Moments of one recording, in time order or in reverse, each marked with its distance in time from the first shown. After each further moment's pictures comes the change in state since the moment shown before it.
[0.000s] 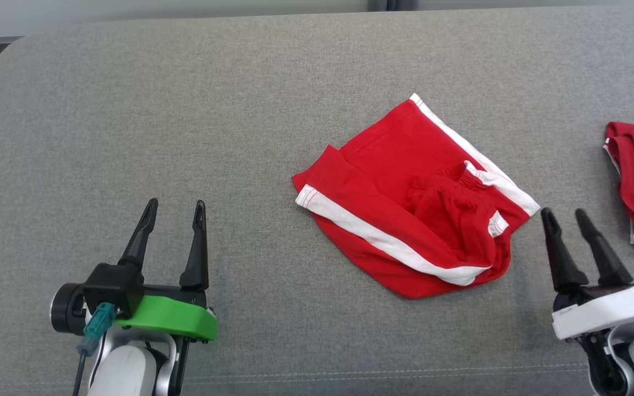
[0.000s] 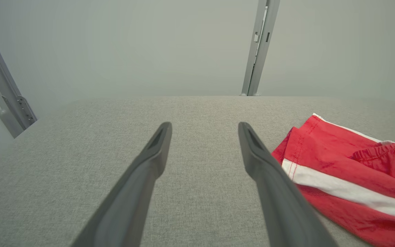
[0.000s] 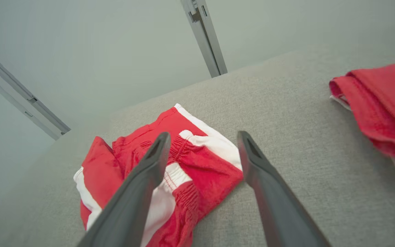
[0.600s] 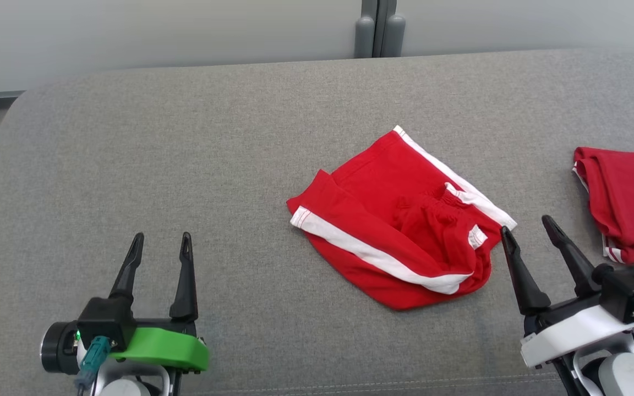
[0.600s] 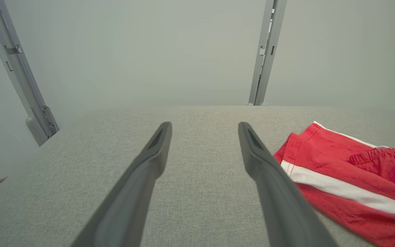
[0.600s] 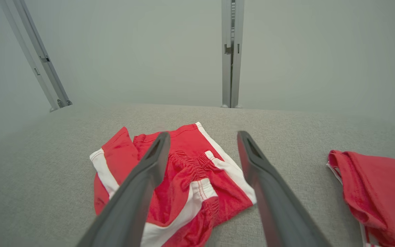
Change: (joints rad) left arm 0.097 0.014 0.016 -0.038 0.001 0.064 0.000; right arm 0.050 0.086 -0.076 -0.158 -0.434 0.000 0.061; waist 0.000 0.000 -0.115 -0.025
